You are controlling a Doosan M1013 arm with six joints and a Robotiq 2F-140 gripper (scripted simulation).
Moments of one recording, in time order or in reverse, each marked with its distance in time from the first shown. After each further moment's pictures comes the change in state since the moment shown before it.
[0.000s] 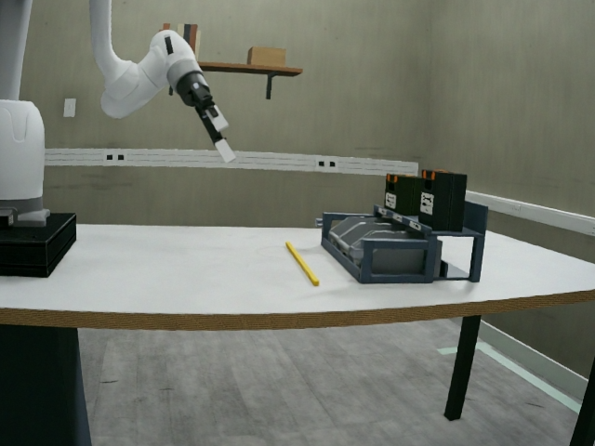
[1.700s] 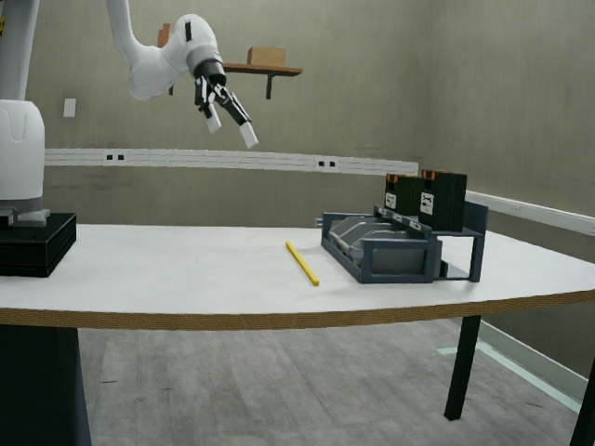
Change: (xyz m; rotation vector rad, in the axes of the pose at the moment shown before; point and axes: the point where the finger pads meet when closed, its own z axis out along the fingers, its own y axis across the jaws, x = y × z) arm -0.025 -0.008 -0.004 0.012 0.142 0.552
